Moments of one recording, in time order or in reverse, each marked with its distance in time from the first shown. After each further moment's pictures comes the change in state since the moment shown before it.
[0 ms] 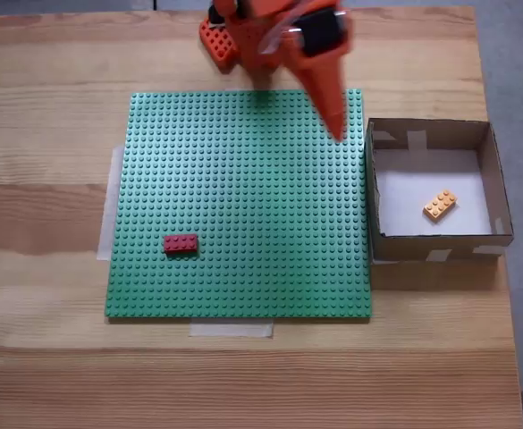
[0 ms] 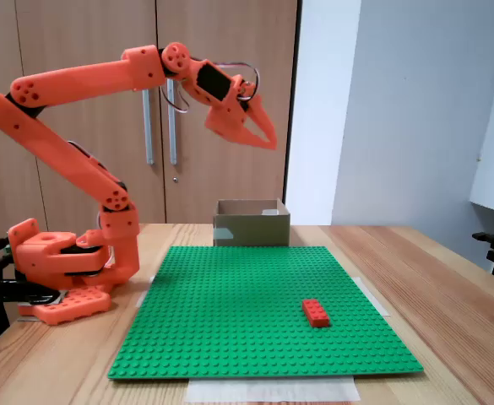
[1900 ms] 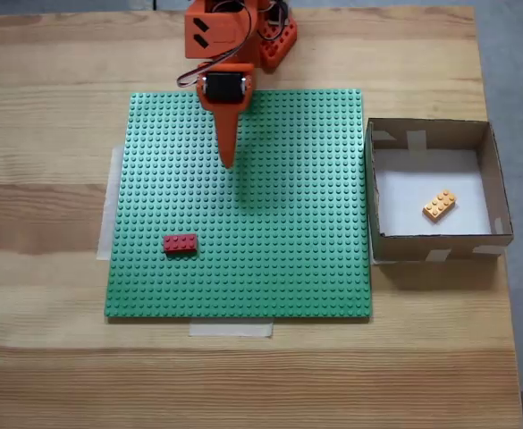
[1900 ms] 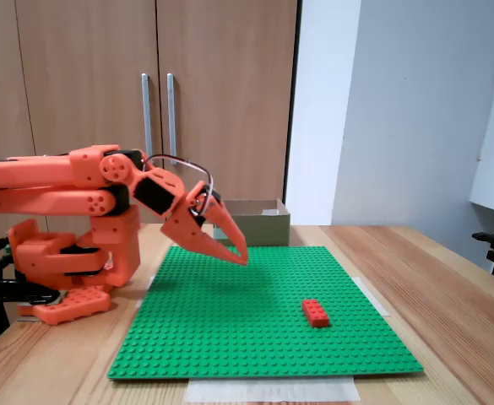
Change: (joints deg) arm 23.6 45.4 58.4 -4.6 -1.9
